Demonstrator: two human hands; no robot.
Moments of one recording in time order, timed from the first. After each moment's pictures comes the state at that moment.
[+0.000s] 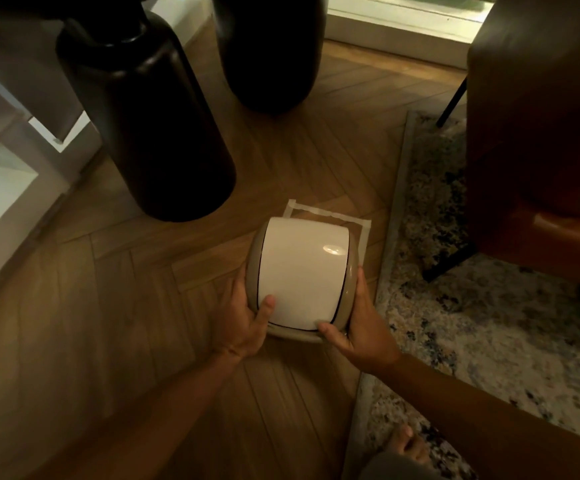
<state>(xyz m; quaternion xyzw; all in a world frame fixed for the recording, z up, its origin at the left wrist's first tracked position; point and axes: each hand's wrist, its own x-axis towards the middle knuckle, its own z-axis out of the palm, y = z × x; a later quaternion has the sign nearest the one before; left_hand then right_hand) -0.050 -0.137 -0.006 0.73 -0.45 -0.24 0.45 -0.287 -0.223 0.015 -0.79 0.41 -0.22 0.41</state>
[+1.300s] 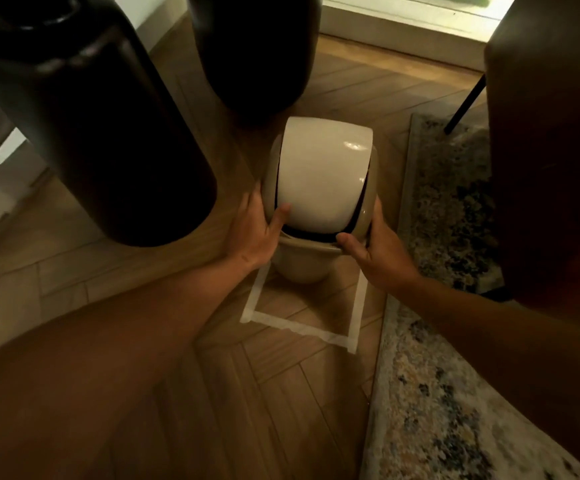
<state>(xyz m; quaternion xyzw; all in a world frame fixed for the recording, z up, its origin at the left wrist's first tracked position) -0.002 -0.383 0.019 0.76 -0.51 -0.21 0.35 -0.240 -0.449 0.014 -0.78 0.42 -0.26 0.38</state>
